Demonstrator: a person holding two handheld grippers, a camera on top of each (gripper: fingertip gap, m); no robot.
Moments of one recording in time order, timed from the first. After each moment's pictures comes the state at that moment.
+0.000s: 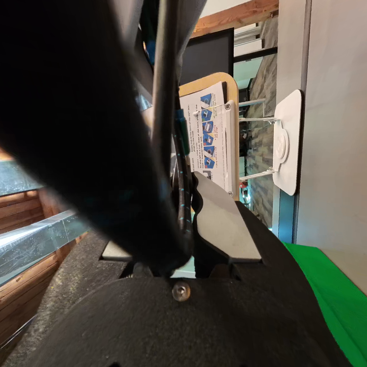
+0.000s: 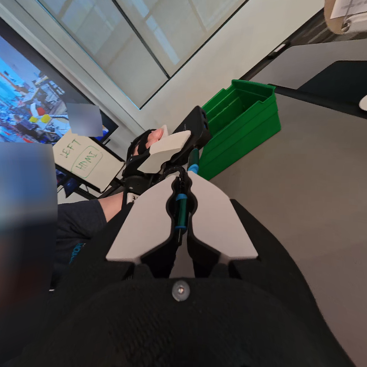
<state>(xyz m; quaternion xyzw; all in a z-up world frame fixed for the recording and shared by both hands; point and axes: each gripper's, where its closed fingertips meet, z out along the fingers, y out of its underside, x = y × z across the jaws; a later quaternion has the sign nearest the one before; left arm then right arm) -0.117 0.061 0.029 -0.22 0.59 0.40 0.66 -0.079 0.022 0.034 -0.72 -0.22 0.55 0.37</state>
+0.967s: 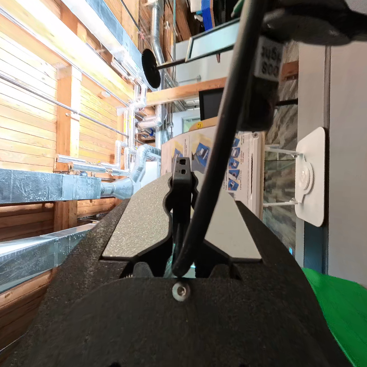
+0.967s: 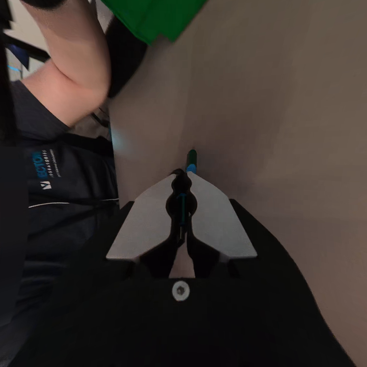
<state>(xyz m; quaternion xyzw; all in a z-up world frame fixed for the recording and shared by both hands) -0.135 0.025 0.069 -0.14 0.58 0.33 0.73 -0.115 -0.044 -0.113 -0.82 -0.38 0.43 0.03</state>
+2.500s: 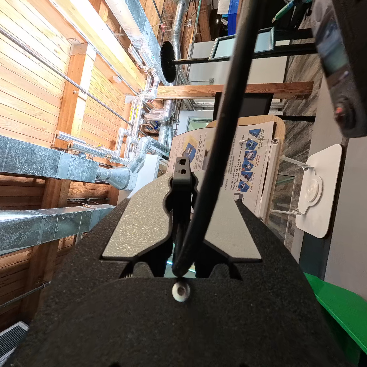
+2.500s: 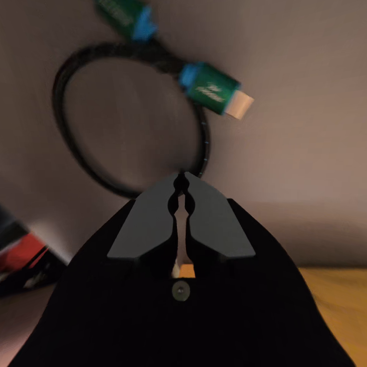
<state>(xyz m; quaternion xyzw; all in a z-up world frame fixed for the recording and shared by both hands) -0.157 0.019 0.109 -0.18 0.55 0.28 0.77 -0.030 -0.049 -0.162 -0.87 -0.50 0.05 -0.04</state>
